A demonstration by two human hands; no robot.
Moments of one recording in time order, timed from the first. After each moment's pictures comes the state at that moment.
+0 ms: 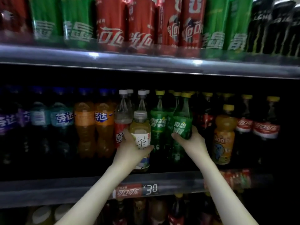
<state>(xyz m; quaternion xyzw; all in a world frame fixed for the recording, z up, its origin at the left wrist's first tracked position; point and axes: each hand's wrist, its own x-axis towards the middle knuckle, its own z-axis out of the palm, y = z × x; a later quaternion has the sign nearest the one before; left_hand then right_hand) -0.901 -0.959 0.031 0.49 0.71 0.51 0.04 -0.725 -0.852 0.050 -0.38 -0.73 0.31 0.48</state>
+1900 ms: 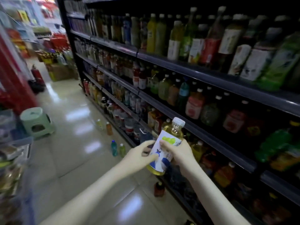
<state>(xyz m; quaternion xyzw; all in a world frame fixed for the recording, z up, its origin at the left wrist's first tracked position) -1.217 -1.754 -0.162 0.15 0.83 0.50 0.18 -1.222 -1.574 -0.191 -0.21 -0.76 0.62 0.03</state>
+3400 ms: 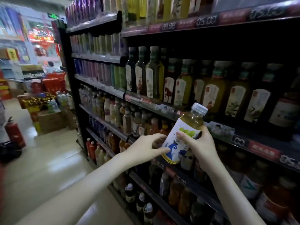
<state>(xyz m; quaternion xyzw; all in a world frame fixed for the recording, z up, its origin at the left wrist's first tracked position) -2.289 -2.178 -0.067 0.34 0.87 0.35 0.04 -2.219 -1.993 -0.058 -0.08 -0.72 0.63 0.26</state>
